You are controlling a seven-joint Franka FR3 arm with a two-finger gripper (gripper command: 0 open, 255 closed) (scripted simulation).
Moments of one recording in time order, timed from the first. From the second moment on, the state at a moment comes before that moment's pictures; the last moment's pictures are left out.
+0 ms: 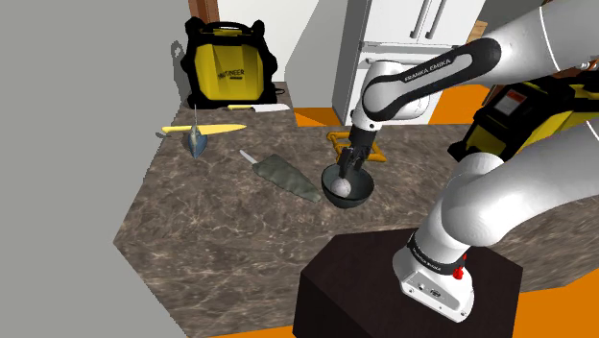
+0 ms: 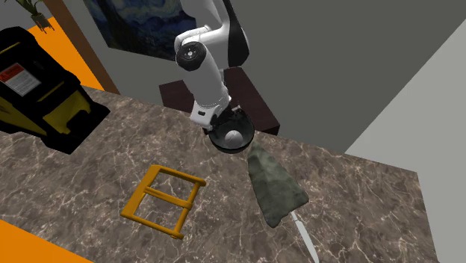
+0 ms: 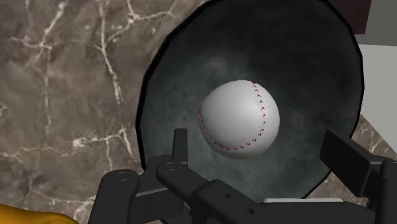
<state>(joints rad) 0.11 -0.56 -0.40 -2.86 0.03 2.24 -0.20</state>
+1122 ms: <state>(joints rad) 0.17 -0.44 -0.43 -2.90 0.11 2.42 -0.23</state>
